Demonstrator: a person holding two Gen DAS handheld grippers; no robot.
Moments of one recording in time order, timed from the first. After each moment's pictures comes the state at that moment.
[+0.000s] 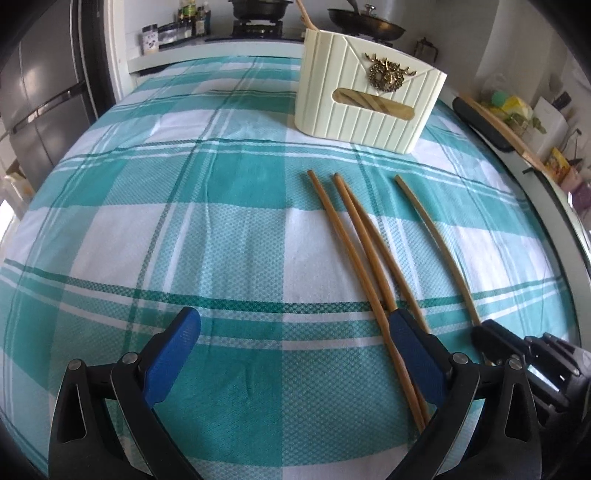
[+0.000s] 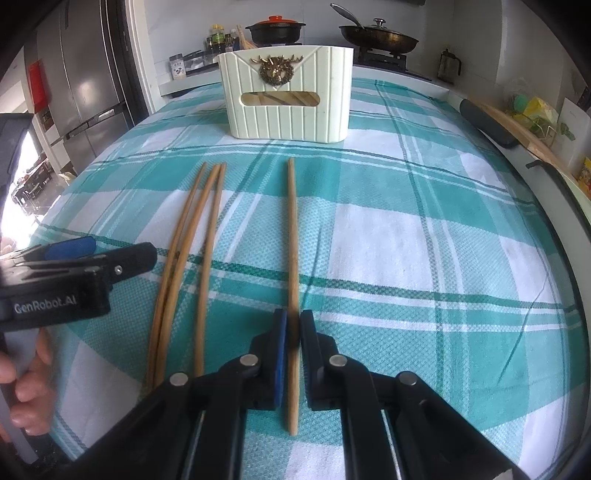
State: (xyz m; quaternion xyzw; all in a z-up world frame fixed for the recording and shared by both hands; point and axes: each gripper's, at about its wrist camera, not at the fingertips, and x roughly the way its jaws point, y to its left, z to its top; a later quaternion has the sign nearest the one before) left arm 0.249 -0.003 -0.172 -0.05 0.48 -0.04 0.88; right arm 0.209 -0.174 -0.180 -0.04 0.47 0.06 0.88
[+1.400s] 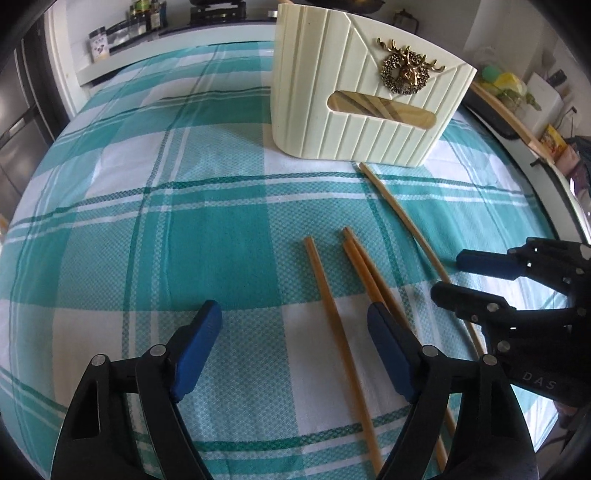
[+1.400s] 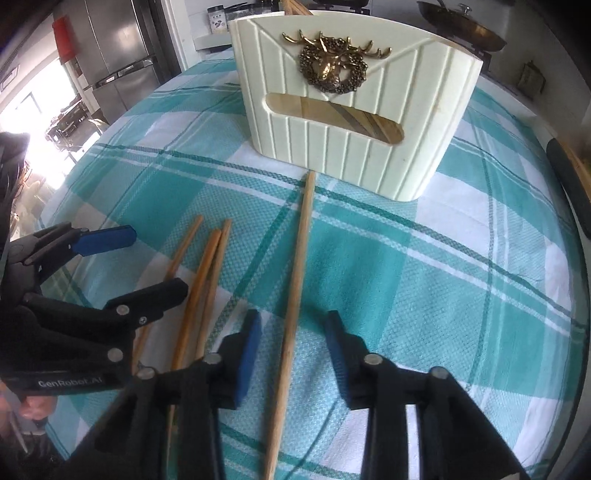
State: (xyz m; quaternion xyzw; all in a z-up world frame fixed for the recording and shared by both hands) left arm 0.339 -0.006 -0.179 -0.01 0.51 -0.09 0.85; right arm 0.347 -0.147 -0.178 -0.11 0.54 0.16 0.82
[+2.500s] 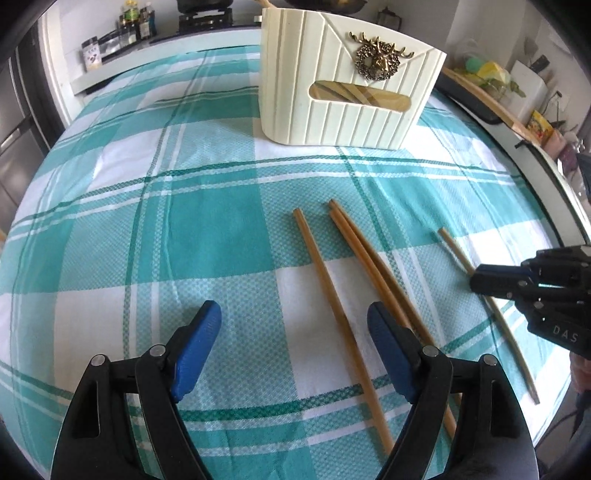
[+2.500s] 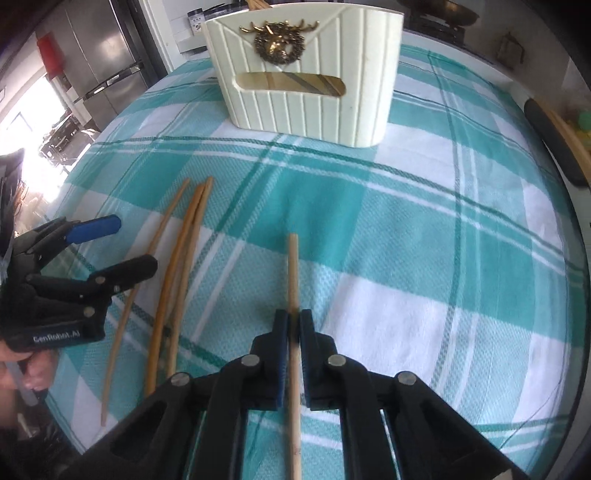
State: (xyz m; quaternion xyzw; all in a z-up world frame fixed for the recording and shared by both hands) left arm 0.321 -0.004 -0.177 0.00 0.50 -0.12 0.86; right arm 0.319 -0.176 -0.182 -0.06 0.57 0.14 0.81
